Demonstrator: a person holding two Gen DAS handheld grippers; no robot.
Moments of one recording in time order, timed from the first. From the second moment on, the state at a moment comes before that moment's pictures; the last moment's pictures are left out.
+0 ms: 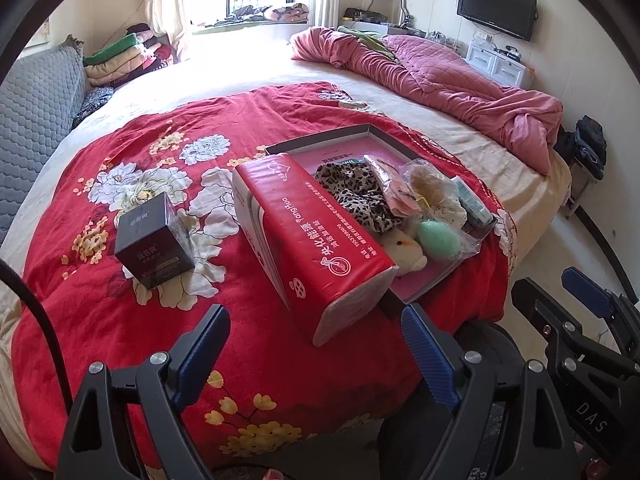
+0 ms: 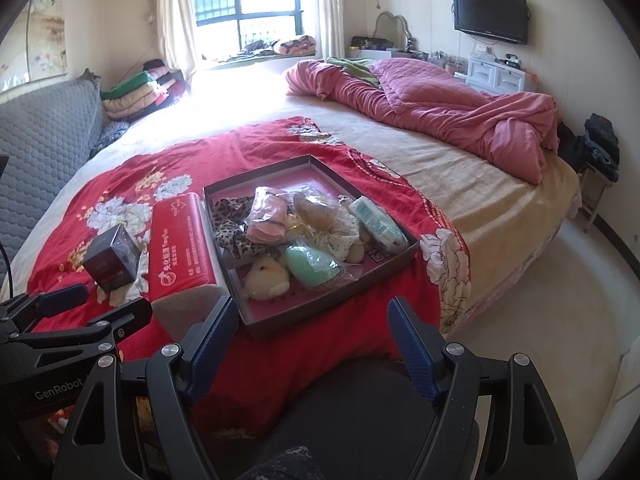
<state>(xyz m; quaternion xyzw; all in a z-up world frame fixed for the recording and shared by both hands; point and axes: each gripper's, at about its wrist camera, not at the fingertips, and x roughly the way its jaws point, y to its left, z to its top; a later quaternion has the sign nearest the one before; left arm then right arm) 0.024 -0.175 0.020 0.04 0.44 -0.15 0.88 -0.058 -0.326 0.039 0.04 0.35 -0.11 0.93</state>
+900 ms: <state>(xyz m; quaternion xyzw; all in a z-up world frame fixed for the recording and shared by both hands) 0.025 -0.174 0.014 0.05 0.45 -0.14 0.88 -0.057 -0.325 0.034 0.05 0.36 -0.11 0.92</state>
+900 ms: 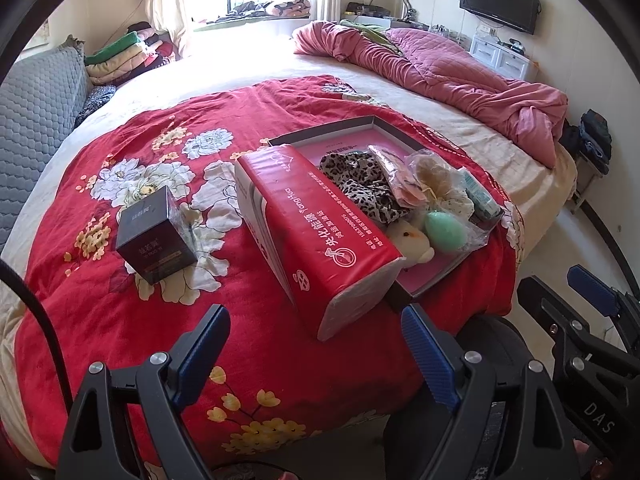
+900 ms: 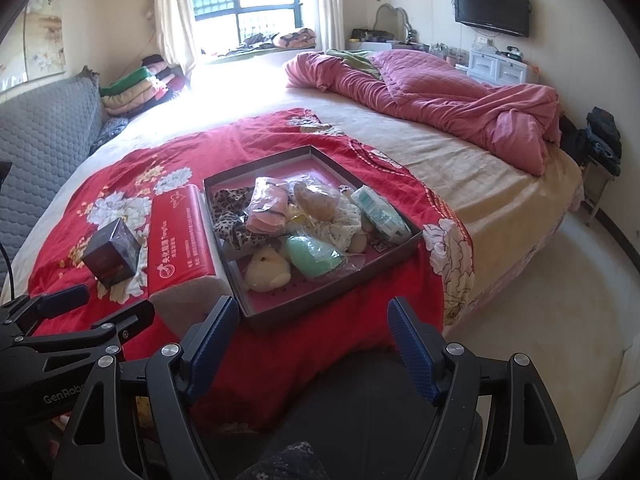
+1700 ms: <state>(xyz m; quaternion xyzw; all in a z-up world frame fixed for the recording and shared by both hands) 0.027 -0.175 0.006 0.06 0.46 -0.14 0.88 -0.059 -0.326 0.031 0.05 0.37 -0.11 0.92</state>
